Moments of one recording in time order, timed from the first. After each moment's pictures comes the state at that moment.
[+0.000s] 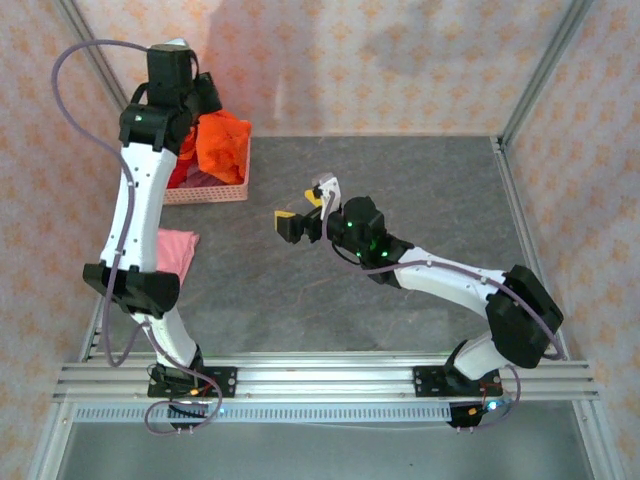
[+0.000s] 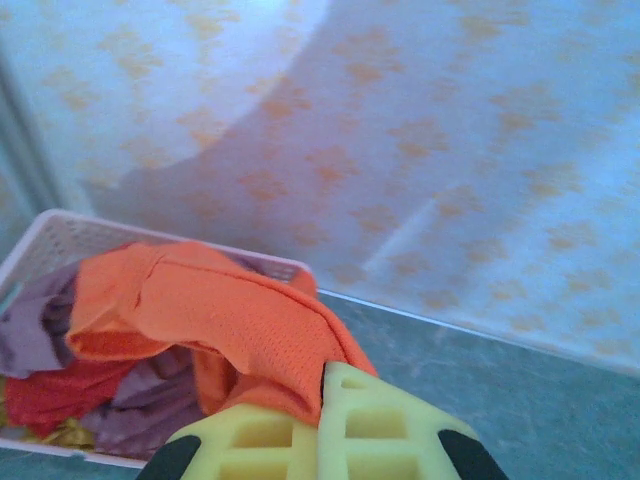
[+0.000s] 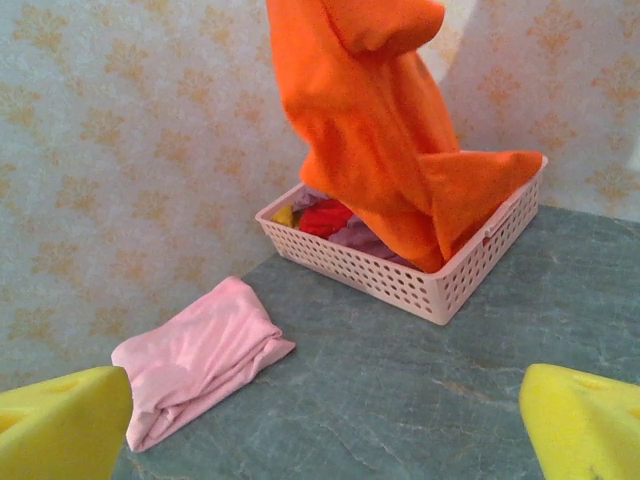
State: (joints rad) left arm -0.12 1.77 2.26 -0.93 -0.20 -0.36; right arm 0.84 1.48 0.95 0.44 -0.10 0.28
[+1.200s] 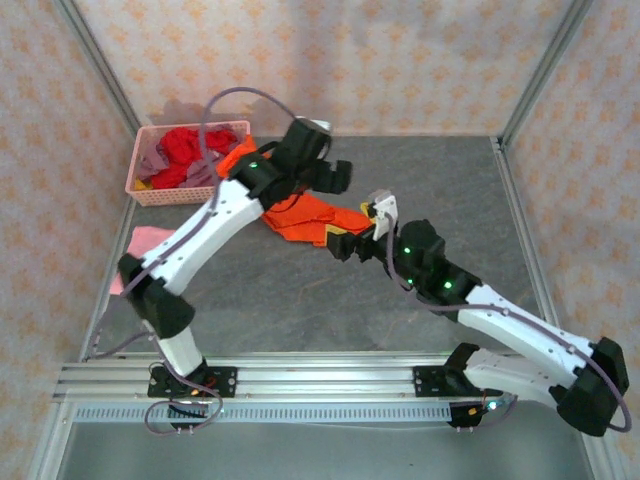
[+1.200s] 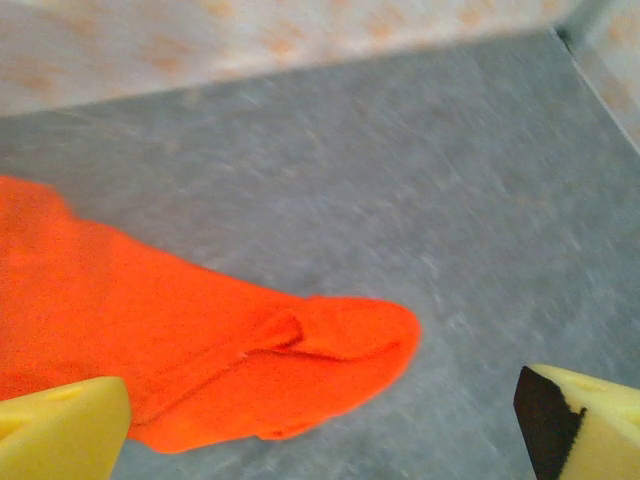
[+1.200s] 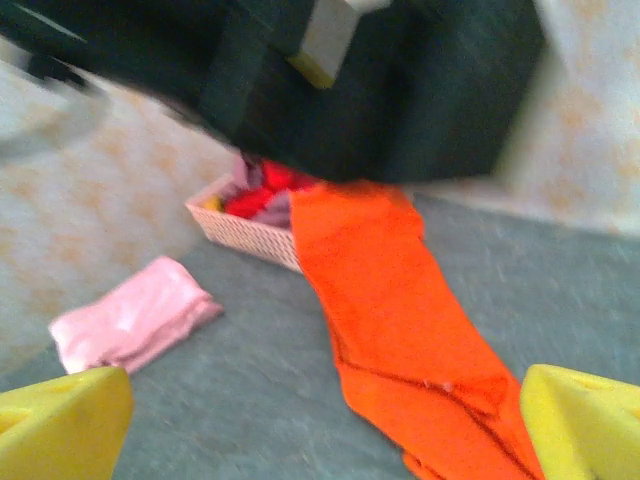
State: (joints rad) left arm -0.63 1.69 1.85 -0.87 -0.26 -0.39; right arm 0.80 1.02 0.76 0.08 0.06 0.22
